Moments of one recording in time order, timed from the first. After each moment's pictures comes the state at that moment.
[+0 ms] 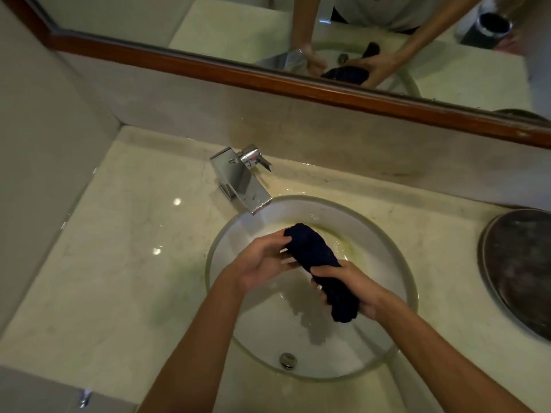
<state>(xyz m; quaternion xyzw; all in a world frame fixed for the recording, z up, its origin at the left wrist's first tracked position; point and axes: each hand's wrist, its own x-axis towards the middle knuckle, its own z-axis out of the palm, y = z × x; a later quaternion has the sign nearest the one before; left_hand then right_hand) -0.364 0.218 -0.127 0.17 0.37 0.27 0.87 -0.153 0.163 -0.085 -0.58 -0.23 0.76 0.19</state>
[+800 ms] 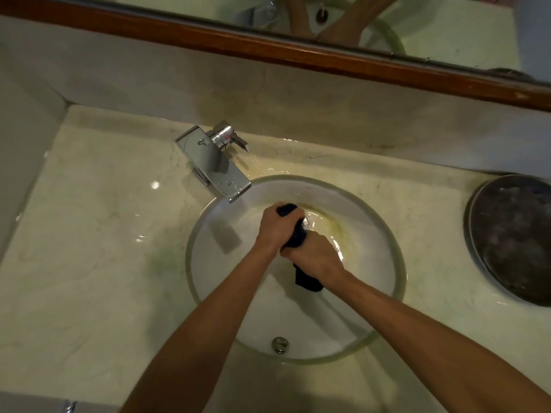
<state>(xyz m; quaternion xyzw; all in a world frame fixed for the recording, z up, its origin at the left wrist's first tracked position) -0.290 0.244 -0.151 0.33 0.65 0.25 0.64 -0.197 0.186 -0.118 -0.75 -0.43 0.50 0.06</state>
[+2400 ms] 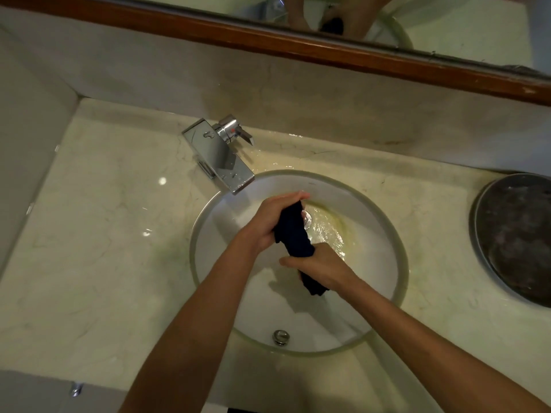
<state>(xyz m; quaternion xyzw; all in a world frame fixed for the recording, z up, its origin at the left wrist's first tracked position) -0.312 0.251 -0.124 0.22 0.49 0.27 0.80 -0.187 0.160 -0.094 -0.71 -0.38 0.59 0.06</state>
